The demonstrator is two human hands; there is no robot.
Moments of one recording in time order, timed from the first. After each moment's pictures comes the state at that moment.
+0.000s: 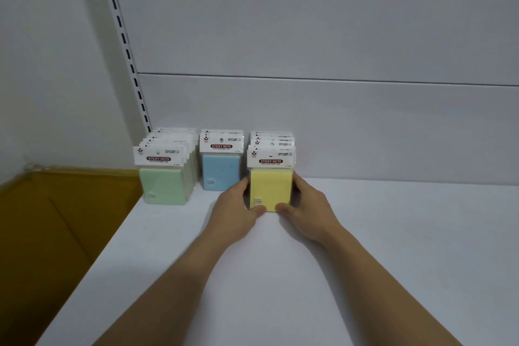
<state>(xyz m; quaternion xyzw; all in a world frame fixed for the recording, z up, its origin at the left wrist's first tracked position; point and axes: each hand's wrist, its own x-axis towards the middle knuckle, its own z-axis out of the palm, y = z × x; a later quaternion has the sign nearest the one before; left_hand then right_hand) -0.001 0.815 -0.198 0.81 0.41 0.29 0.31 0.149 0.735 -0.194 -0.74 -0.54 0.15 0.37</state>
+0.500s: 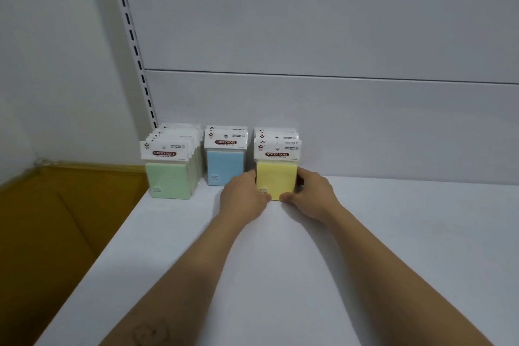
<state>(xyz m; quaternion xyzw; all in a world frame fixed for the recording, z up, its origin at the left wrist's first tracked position) 0.021 0.824 -0.194 0.82 0.48 0.23 0.22 0.162 0.754 -0.188 -0.79 -0.51 0.13 0.31</state>
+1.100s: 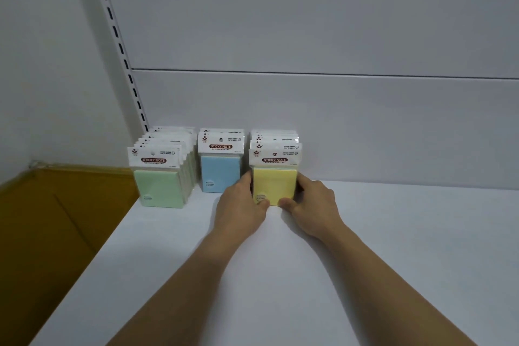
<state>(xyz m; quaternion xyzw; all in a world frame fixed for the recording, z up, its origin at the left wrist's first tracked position) 0.024 0.826 -0.204 0.80 0.46 0.31 0.24 0.163 0.758 -0.199 -0.78 -0.53 0.10 0.33</state>
